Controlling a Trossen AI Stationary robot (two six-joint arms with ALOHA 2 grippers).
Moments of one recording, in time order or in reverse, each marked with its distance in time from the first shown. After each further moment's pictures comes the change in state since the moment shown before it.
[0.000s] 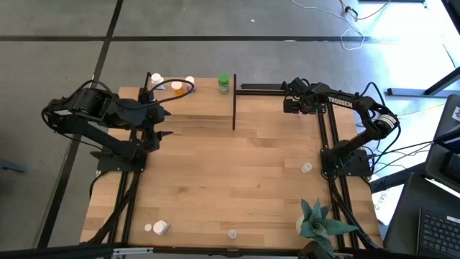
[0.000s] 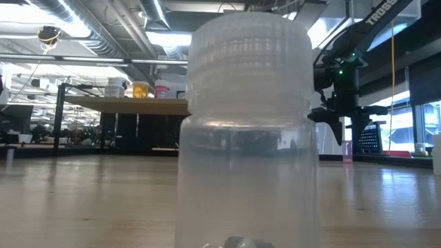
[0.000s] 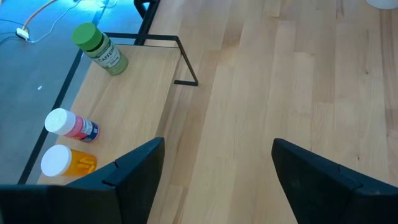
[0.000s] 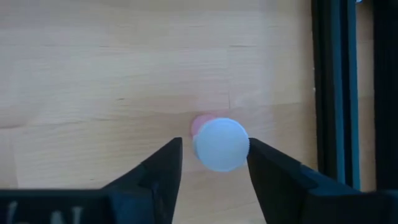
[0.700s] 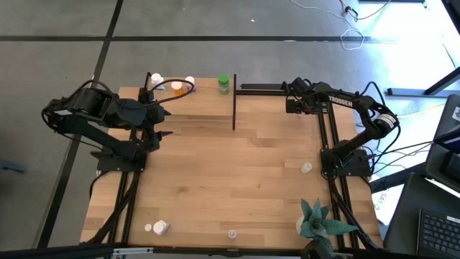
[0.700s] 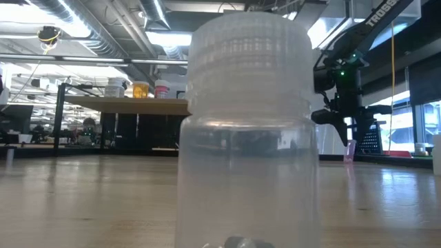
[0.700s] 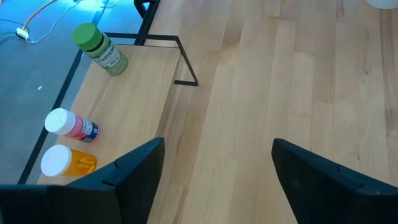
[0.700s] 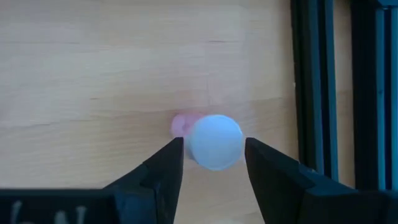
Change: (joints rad) left arm 0.000 0.000 0.000 0.000 0.000 0.000; right arm -0.028 0.006 0.000 -0.037 0.018 -0.005
